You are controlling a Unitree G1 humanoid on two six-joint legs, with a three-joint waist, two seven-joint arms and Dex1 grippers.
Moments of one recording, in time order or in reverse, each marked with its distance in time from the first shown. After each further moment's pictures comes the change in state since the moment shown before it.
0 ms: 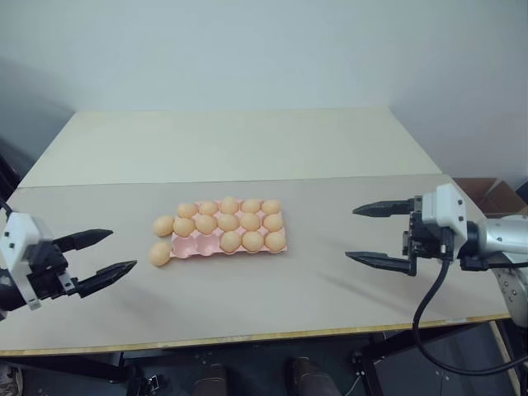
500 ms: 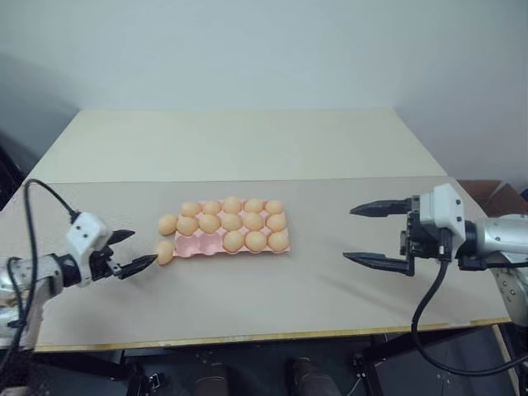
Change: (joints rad) left arm -0.389 -0.057 -0.421 0.464 0.278 -0.233 0.043; right arm 0.000 0.003 0.011 -0.018 0.003 0.001 -0.007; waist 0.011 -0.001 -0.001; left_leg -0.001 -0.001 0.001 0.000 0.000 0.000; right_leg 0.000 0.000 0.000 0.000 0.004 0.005
